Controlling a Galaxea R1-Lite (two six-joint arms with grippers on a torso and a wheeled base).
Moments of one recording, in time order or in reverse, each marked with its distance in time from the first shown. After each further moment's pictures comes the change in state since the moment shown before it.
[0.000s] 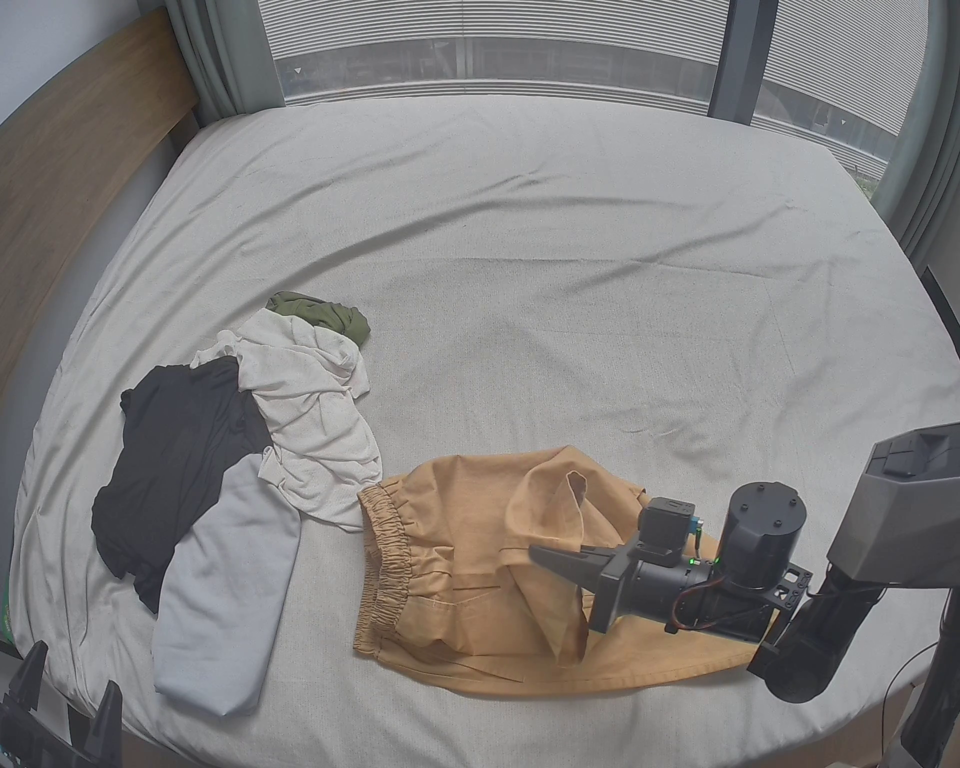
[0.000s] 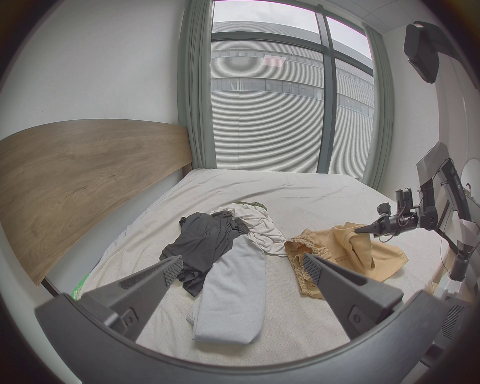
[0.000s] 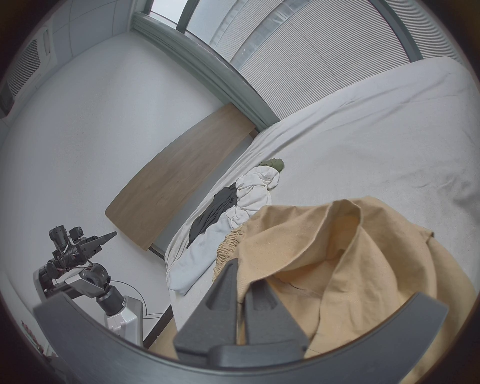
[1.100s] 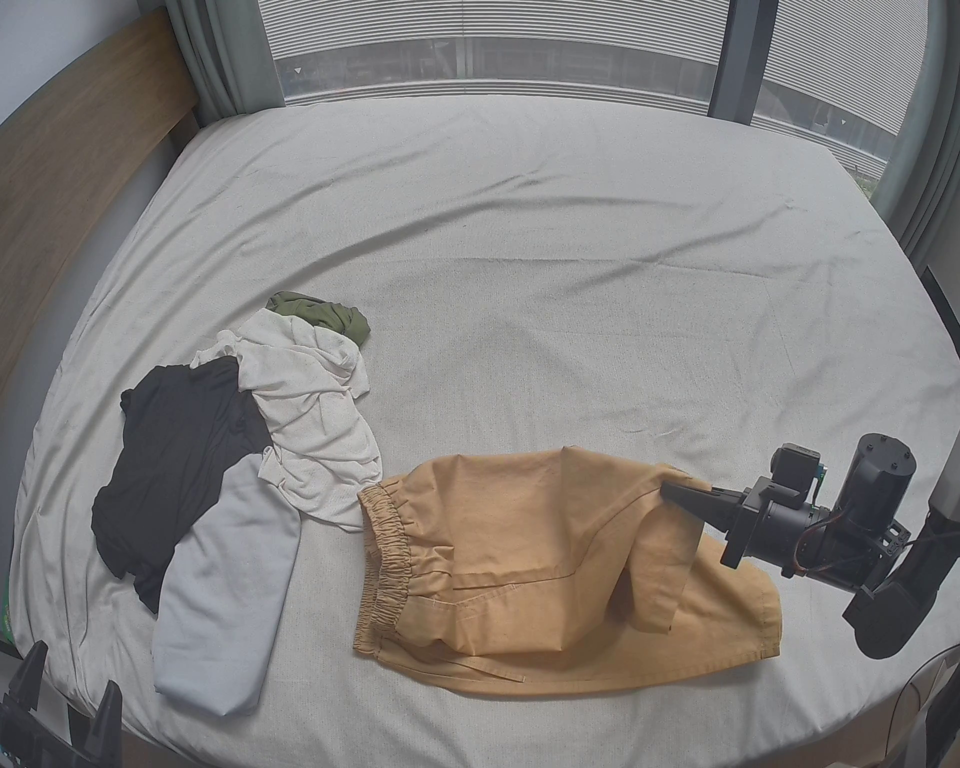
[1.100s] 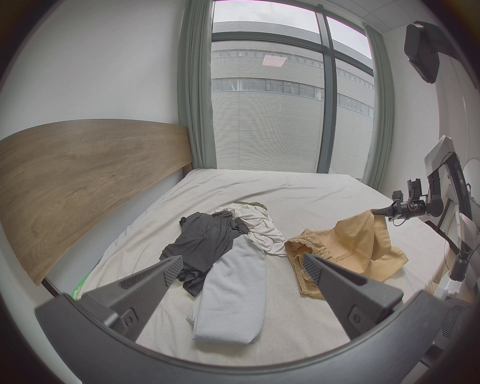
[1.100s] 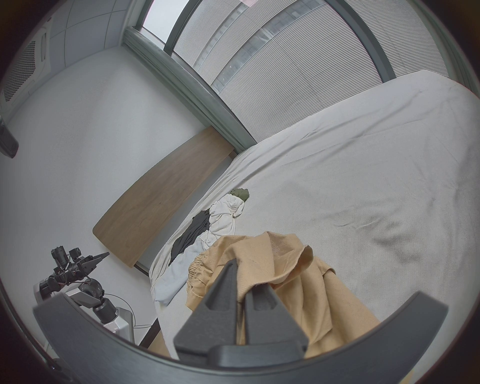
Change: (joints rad) left arm 0.000 0.000 0.000 0.000 0.002 0.001; right arm -0.322 -0.198 0.138 0.001 0.177 0.002
